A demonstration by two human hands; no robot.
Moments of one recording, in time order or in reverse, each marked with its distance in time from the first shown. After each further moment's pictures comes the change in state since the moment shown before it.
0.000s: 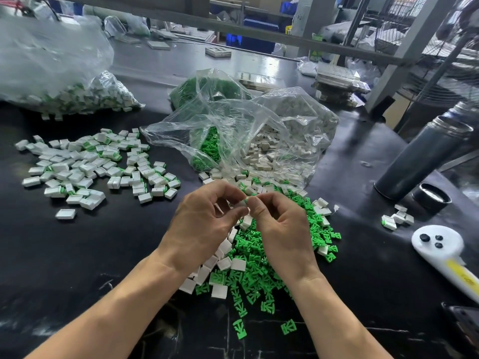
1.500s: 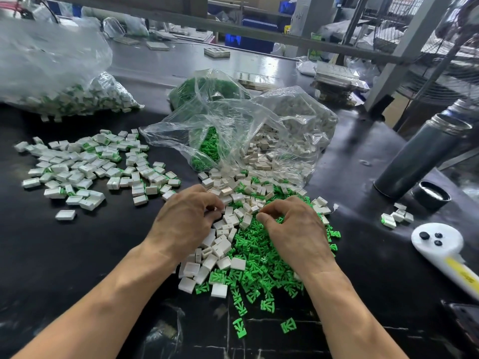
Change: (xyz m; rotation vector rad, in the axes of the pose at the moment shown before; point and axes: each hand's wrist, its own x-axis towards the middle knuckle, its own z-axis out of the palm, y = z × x) left_hand 0.013 -0.031 -0.013 0.483 -0.105 -0.086; right_hand 0.010 0.000 -0.025 -0.710 -0.089 0.144
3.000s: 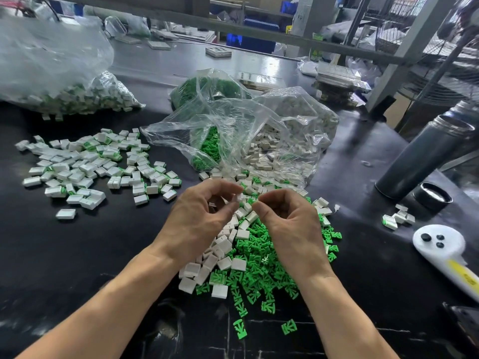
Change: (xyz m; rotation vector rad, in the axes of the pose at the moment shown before) left_hand -0.009 0.022 -0.007 -0.539 0.020 0.046; right_hand -0.008 -0.013 0.006 0.749 0.056 -0.034
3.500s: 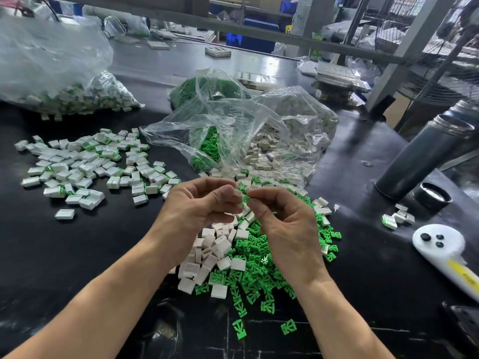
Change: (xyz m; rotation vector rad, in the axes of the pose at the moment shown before) left_hand 0.006 0.004 -0.003 -0.734 -0.011 -0.302; right_hand -0.006 -0.001 0.006 0.156 -0.049 -0.153
